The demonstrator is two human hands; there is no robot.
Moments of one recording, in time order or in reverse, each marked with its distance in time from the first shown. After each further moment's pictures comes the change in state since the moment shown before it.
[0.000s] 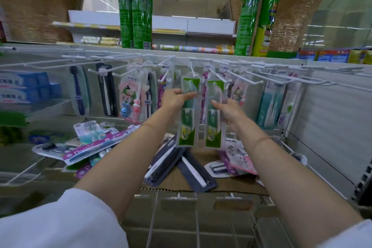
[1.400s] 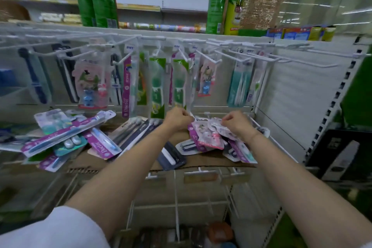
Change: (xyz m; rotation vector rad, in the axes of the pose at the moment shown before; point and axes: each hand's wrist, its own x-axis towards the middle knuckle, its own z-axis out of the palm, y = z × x) left_hand -0.040 -0.057 0.084 0.558 -0.270 -0.061; right_hand -0.048 0.071 -0.093 -0.661 0.135 0.154
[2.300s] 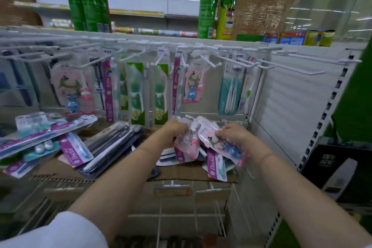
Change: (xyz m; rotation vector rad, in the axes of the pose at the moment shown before) left_hand 0.019 0.039 0.053 -0.302 -0.032 -0.304; right_hand 0.038 0.049 -0.034 0.024 -0.238 0.034
